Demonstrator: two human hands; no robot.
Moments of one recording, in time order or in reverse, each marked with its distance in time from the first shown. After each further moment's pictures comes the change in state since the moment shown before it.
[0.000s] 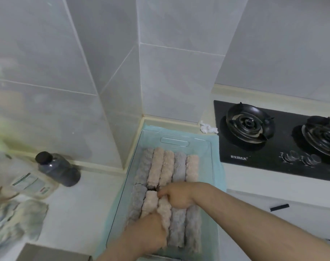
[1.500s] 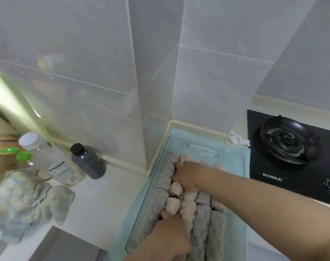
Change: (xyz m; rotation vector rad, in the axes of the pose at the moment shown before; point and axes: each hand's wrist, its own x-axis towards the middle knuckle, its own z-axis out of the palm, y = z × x) left_hand 0.015 0.019 -0.010 0.012 -0.180 -0.216; right_hand 0.065 -0.008 -0.060 -0.721 -0.009 -0.011
